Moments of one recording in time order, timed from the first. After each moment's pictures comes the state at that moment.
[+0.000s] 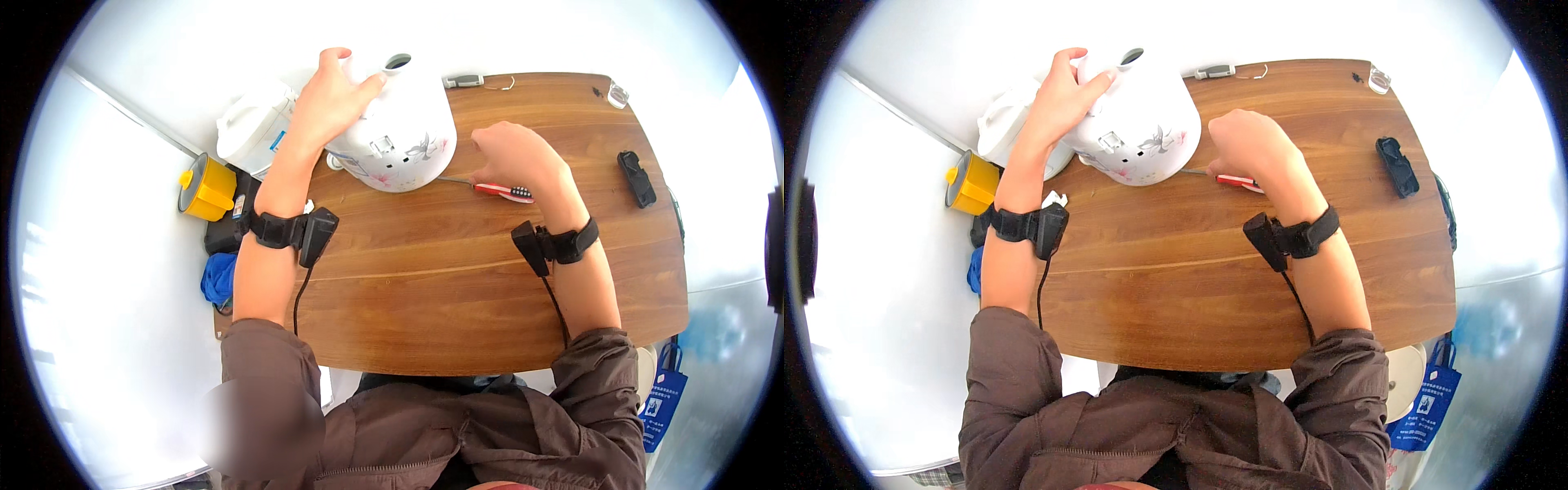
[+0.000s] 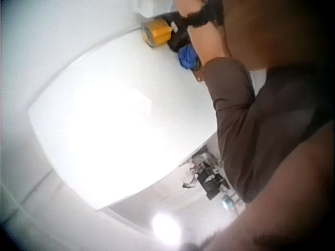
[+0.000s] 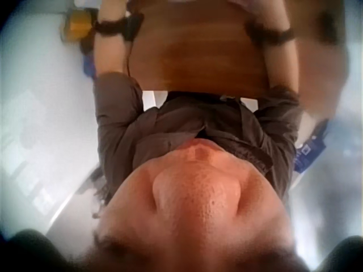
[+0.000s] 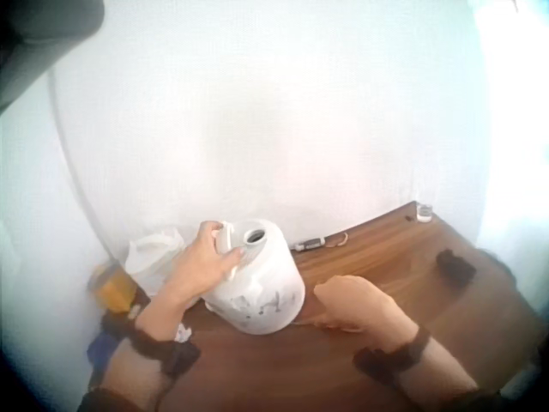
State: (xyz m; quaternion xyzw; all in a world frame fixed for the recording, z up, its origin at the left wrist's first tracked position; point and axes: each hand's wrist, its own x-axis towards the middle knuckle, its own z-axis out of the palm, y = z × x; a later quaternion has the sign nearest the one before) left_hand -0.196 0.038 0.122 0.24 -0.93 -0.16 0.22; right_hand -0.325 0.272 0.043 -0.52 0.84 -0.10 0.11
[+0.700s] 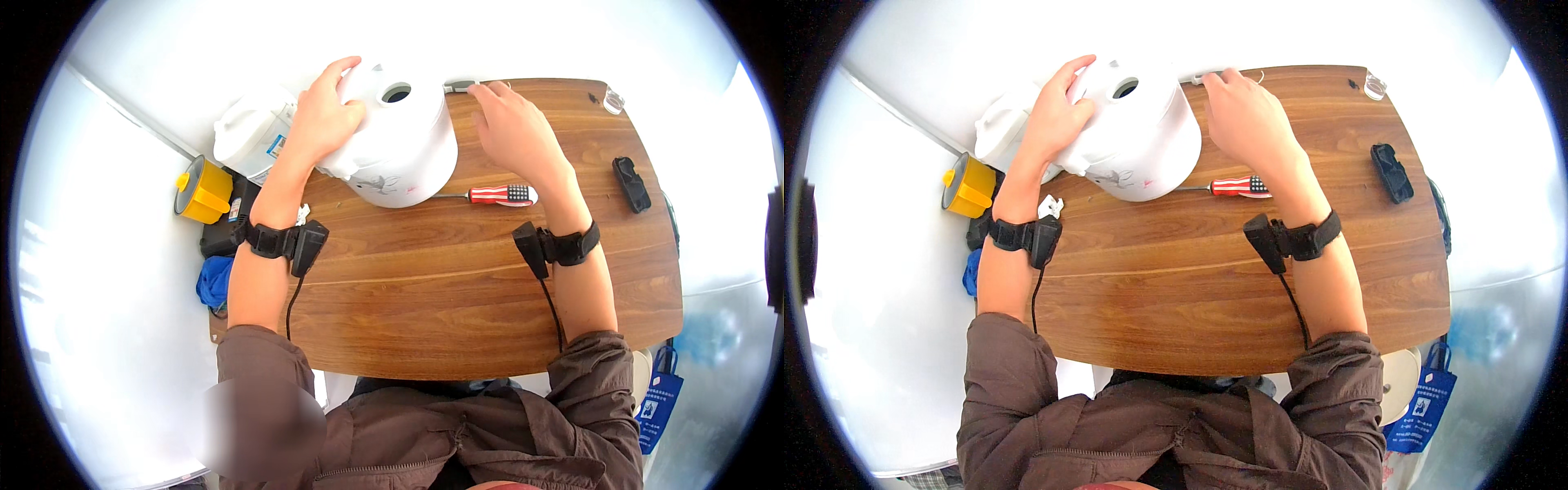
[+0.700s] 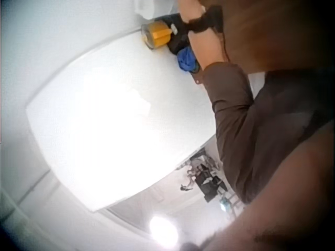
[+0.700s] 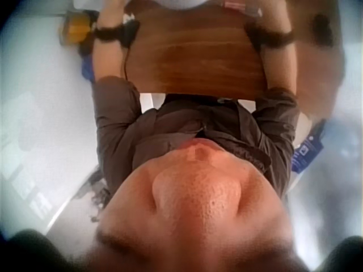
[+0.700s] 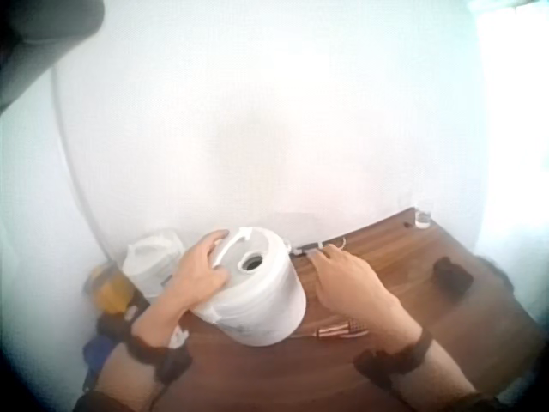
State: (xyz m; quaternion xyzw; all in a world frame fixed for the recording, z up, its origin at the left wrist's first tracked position) left_hand -0.184 0.034 0.112 0.16 -0.93 -0.21 0.26; right_hand -0.339 0.266 0.038 -0.49 0.80 -0.31 -0.17
